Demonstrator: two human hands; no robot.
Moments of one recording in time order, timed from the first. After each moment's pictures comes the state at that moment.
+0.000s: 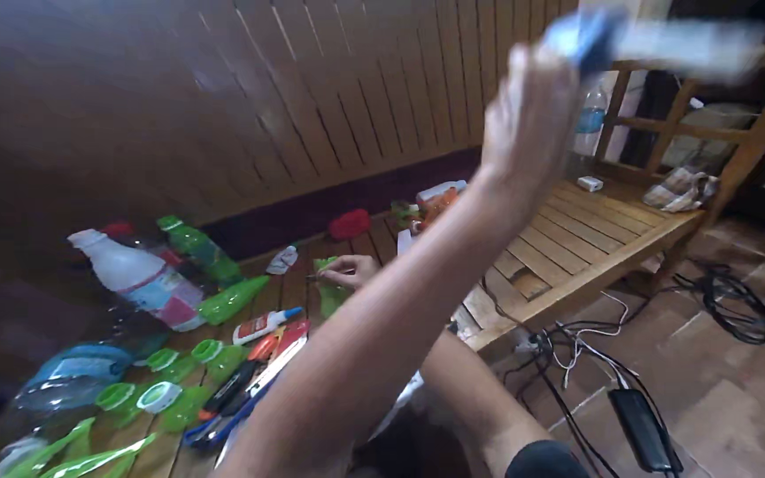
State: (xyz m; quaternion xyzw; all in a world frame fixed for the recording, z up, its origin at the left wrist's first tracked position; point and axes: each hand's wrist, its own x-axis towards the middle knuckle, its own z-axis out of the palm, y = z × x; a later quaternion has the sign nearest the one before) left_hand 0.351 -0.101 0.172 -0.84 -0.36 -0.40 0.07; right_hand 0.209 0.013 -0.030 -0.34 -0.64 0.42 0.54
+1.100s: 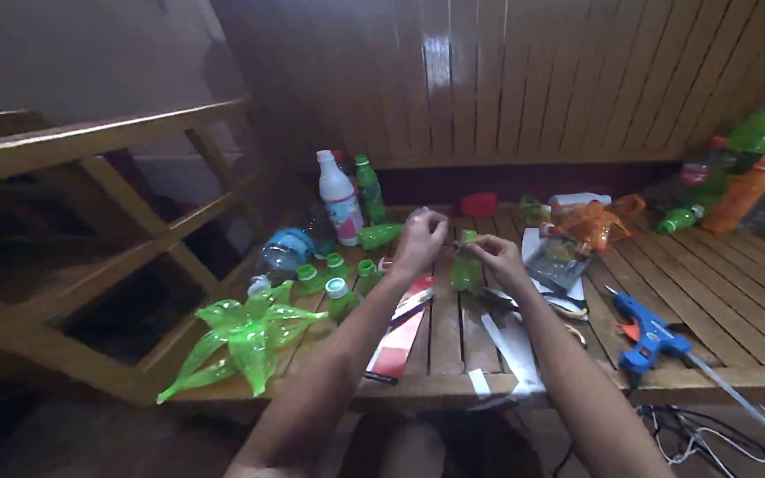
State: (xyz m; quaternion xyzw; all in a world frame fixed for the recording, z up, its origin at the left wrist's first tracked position) left_hand 0.035 -0.018 0.021 -0.67 -0.59 -0.42 -0.16; right_hand 0.213 0.029 -0.041 -0.30 -0.67 0.44 0.51
